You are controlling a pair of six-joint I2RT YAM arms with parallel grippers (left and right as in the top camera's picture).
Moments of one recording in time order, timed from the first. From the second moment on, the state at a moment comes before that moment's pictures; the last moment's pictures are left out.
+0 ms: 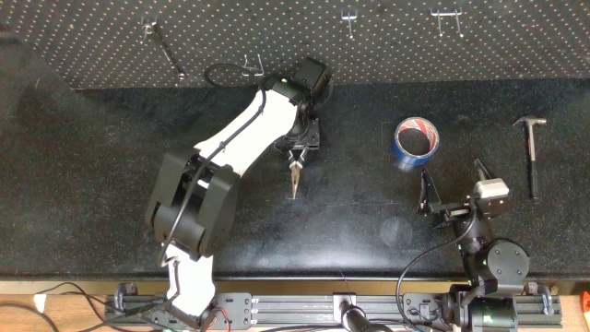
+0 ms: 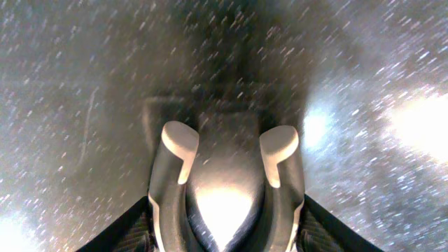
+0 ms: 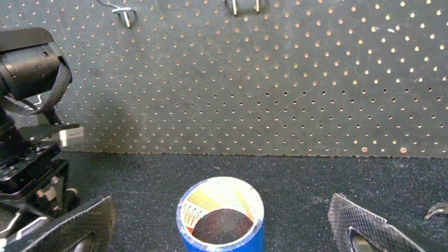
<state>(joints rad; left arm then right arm) -0.50 2.08 1.52 -0.97 -0.01 -0.53 -0.06 0.01 0.01 -0.05 -0.24 0.08</state>
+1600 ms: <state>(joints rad) -0.32 1.68 0.86 0.72 -0.33 -0.15 -0.06 0.01 0.01 -0.05 -0.24 0.08</state>
